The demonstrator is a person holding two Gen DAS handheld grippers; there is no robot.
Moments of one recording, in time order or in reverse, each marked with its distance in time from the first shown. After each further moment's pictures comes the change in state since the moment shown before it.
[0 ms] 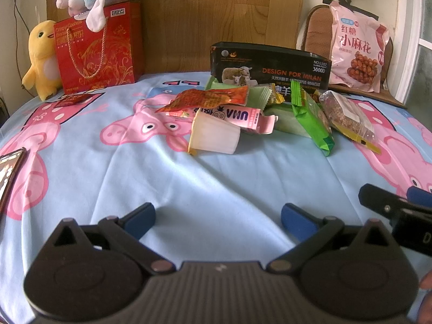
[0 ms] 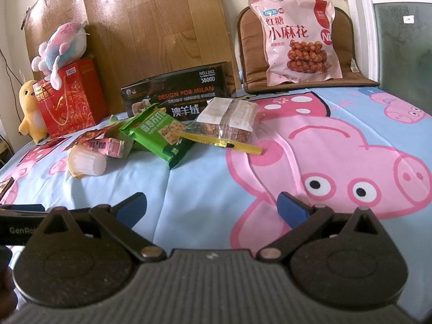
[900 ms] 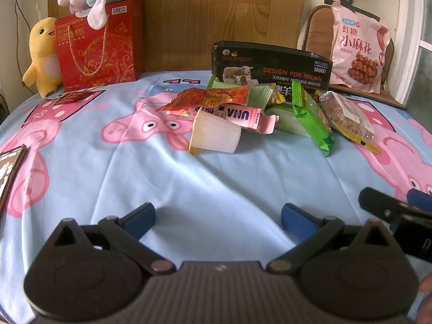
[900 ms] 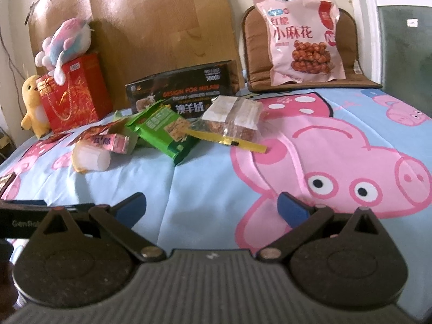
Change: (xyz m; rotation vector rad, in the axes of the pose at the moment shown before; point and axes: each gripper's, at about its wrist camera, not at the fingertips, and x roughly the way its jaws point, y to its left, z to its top) left arm -0.002 0.001 -0.002 -0.008 0.006 -0.002; right arm -0.003 0.002 0.001 -0.005 0.006 0.003
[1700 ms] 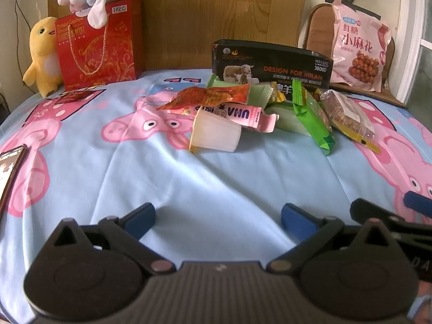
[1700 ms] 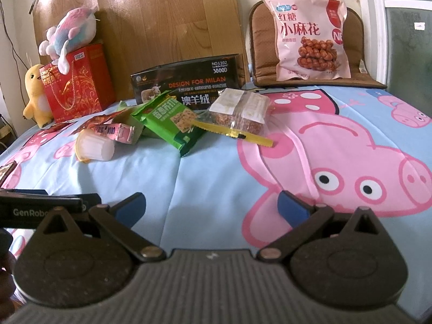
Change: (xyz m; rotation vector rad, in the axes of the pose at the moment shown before) left arm 0.001 -0.002 0.002 0.002 0.006 0.005; right arm 0.001 0.007 -0.002 -0.043 0.037 0.011
